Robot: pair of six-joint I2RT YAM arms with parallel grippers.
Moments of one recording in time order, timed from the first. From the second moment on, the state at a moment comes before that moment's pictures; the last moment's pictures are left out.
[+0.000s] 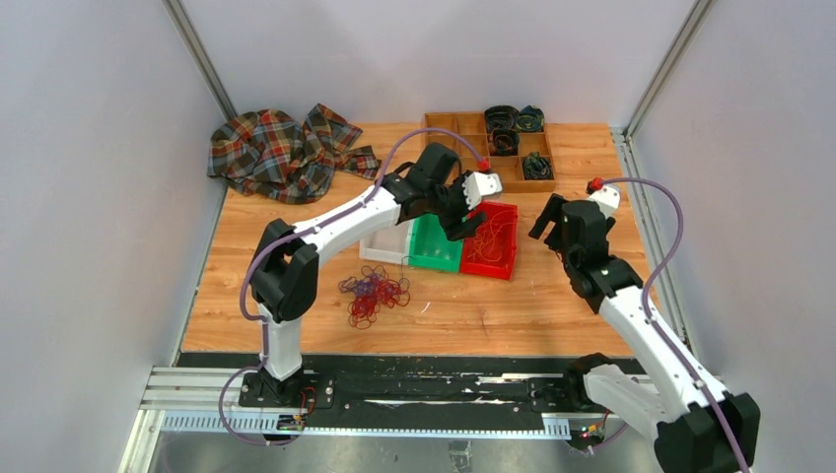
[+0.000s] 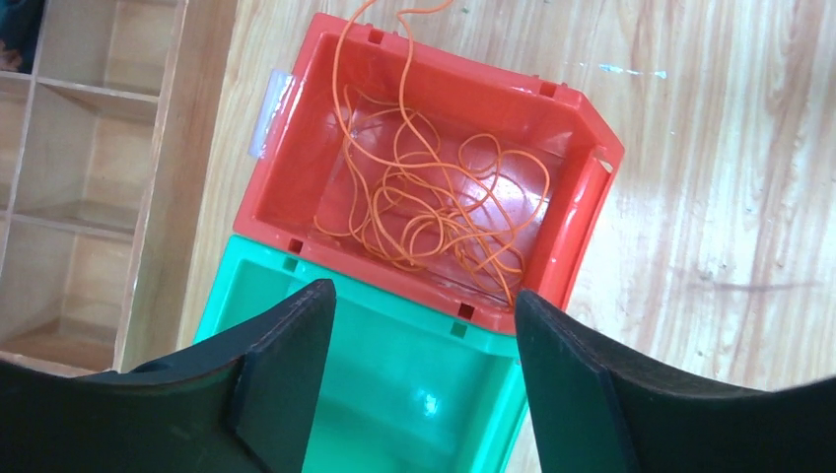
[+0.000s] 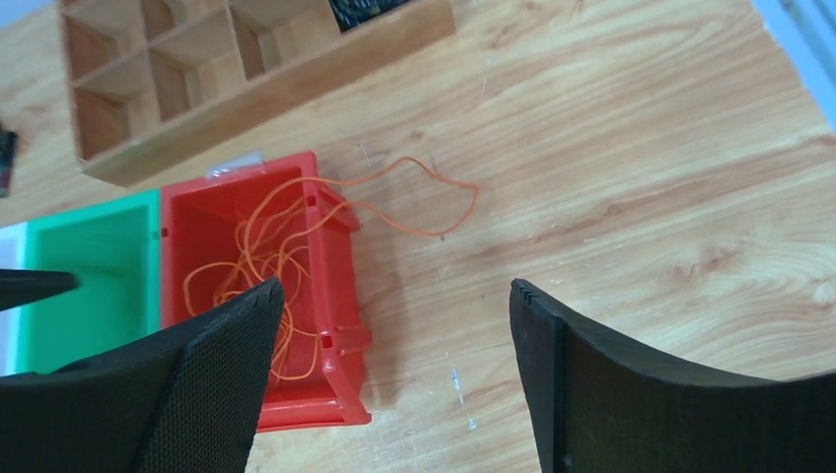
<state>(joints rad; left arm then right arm) -0.75 1.93 1.60 -0.39 0.43 0.49 0.33 0.88 0.73 -0.32 0.46 0.49</state>
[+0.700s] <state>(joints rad) -0.54 1.62 1.67 -0.64 0.56 0.43 0.09 1.43 0.78 -0.25 0.20 0.83</state>
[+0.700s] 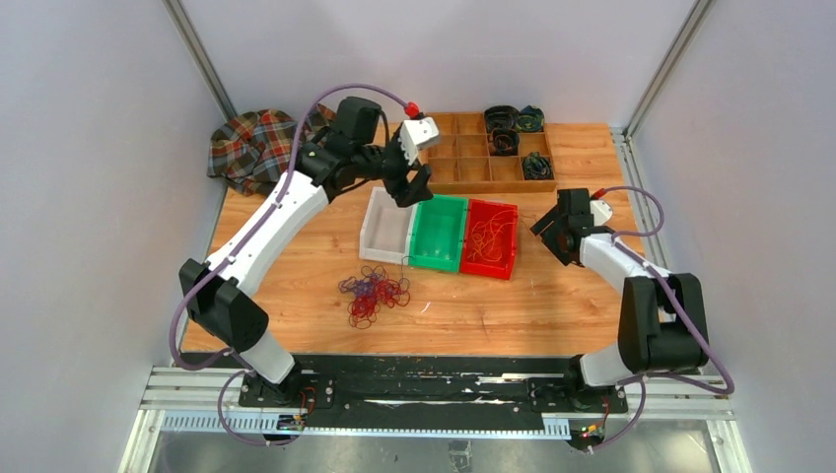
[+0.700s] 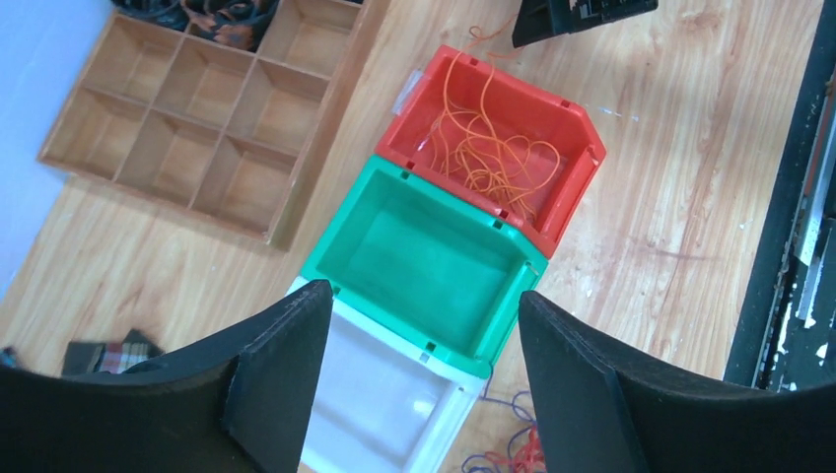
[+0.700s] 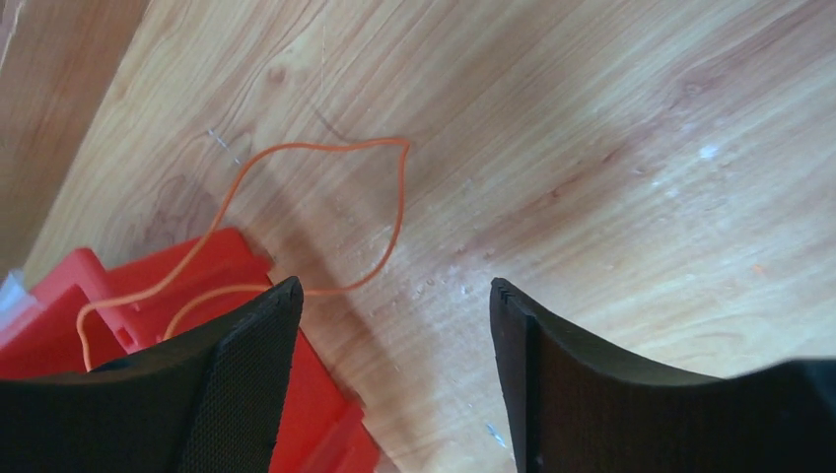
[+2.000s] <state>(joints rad) -0.43 1.41 1.49 -0.70 0.56 0.44 0.41 1.43 0.94 -0.14 0.21 0.41</state>
